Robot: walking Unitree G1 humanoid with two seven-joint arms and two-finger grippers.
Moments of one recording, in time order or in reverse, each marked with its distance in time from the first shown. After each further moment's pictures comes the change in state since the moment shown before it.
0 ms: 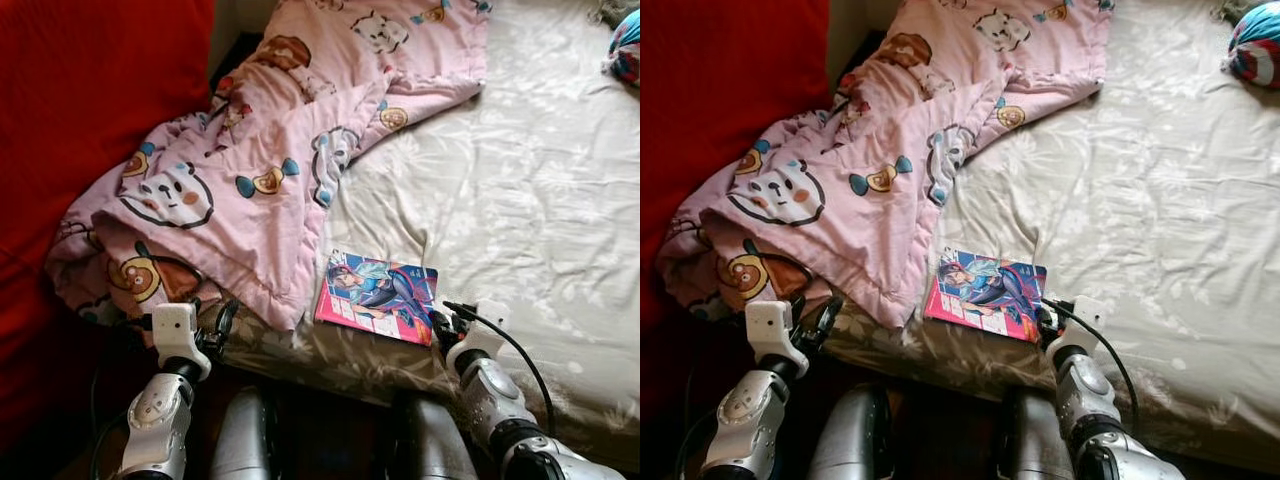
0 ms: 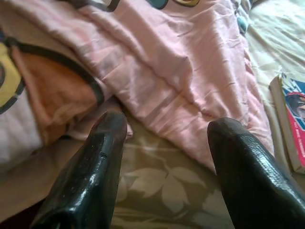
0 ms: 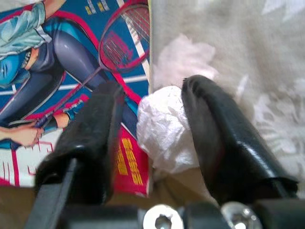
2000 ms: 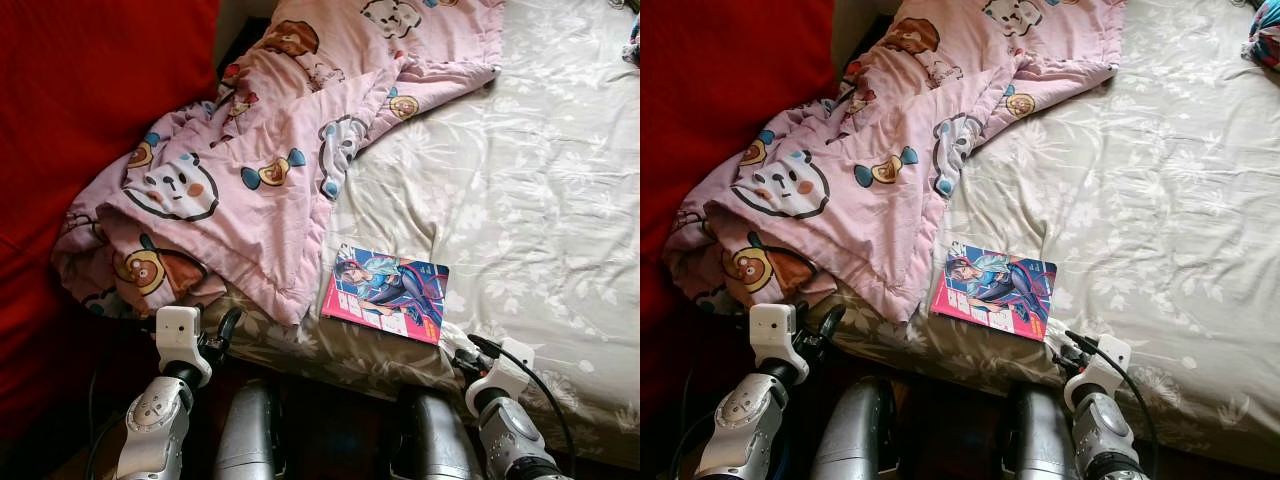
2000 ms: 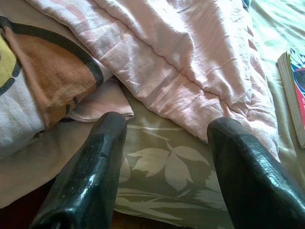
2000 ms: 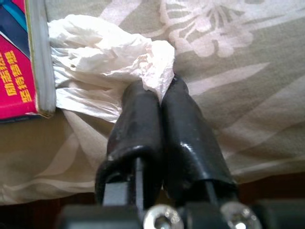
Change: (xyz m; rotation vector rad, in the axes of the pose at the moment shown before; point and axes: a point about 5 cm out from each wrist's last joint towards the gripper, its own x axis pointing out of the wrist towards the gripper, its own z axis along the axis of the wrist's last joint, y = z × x) left arm -0.005 -0.003 -0.001 0.031 0.046 -0.017; right arm -0.024 -0.039 -0.037 0.097 0.080 -0.119
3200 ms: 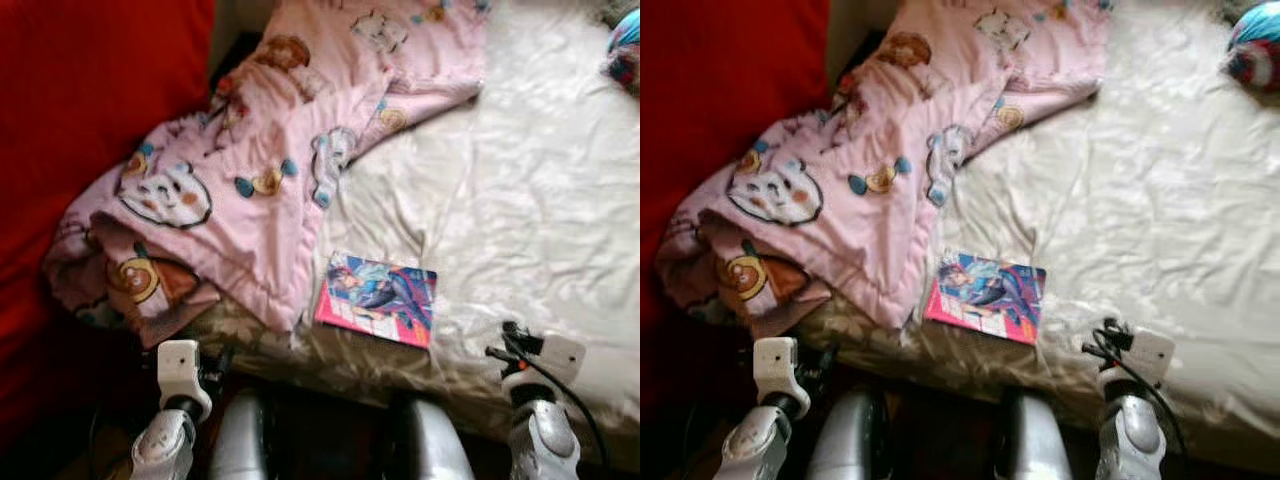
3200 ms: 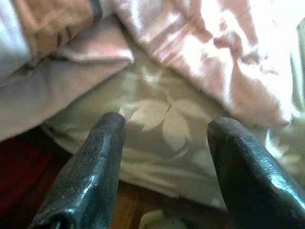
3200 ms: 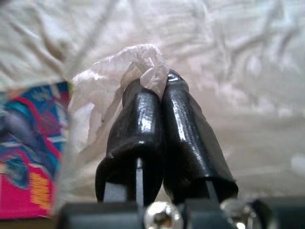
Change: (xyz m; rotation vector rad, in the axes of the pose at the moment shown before) left arm -0.014 0.001 -0.046 -0.052 0.146 0.109; right arm -0.027 -0.003 0.037 -0.209 -0.443 0.061
